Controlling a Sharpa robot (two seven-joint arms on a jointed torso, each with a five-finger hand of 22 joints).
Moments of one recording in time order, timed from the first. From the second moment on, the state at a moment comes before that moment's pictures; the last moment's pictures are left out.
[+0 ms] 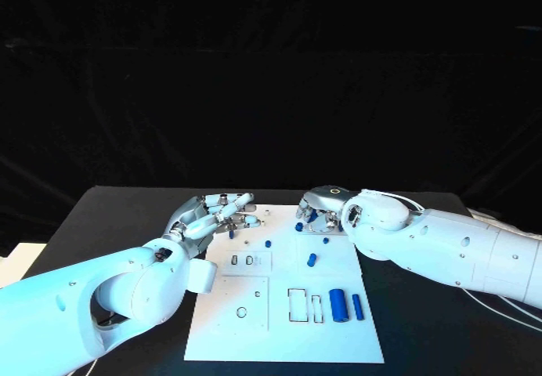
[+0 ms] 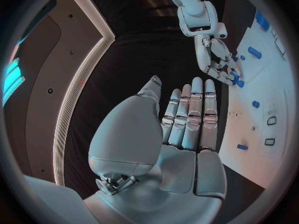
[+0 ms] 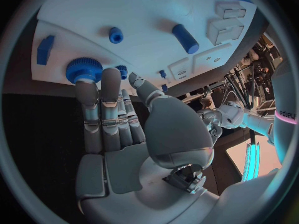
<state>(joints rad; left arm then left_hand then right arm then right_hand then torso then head) 1.15 -0.89 0.01 1.78 0.02 -0.42 0.41 1.42 -0.06 0.07 0.22 0.11 0.97 0.21 0.13 0.07 1.07 0.16 0.15 0.09 1.13 0.11 0.23 0.20 0.18 0.97 0.22 0.20 0.10 1.24 -0.69 -0.02 1.32 -1.67 -0.18 -0.12 1.22 -0.01 0.31 -0.25 0.17 1.05 0.15 0.07 0.07 1.14 0.09 0.07 0.07 1.46 0.00 0.71 0.50 0.15 1.22 0.10 1.05 0.74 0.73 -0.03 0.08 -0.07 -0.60</state>
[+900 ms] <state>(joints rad) 1.15 -0.89 0.01 1.78 0.02 -0.41 0.40 1.41 -0.06 0.06 0.21 0.11 0.97 0.21 0.12 0.07 1.07 0.16 0.15 0.09 1.13 0.11 0.23 0.20 0.18 0.97 0.22 0.20 0.10 1.24 -0.65 -0.02 1.28 -1.69 -0.16 -0.12 1.23 0.01 0.36 -0.22 0.12 1.07 0.14 0.07 0.07 1.15 0.08 0.07 0.07 1.46 0.00 0.81 0.59 0.15 1.21 0.10 1.12 0.81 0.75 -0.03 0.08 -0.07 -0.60</state>
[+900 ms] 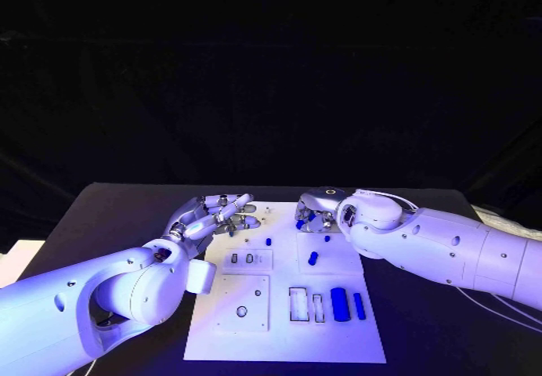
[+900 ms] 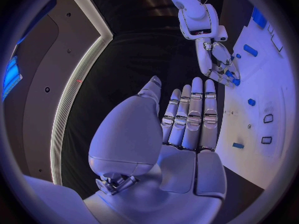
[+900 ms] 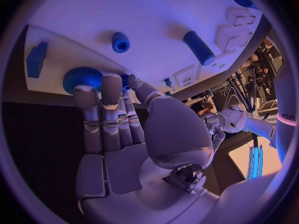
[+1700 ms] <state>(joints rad) 1.15 -0.89 0.01 1.78 0.02 -0.41 0.39 1.42 -0.06 0.06 0.21 0.11 0.96 0.21 0.12 0.07 1.06 0.16 0.14 0.09 1.13 0.11 0.22 0.20 0.18 0.98 0.22 0.20 0.09 1.24 -0.64 -0.02 1.28 -1.69 -0.25 -0.12 1.26 0.02 0.43 -0.19 0.05 1.15 0.13 0.09 0.08 1.23 0.06 0.08 0.07 1.47 -0.01 1.00 0.78 0.12 1.27 0.09 1.25 1.00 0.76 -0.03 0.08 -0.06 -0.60</state>
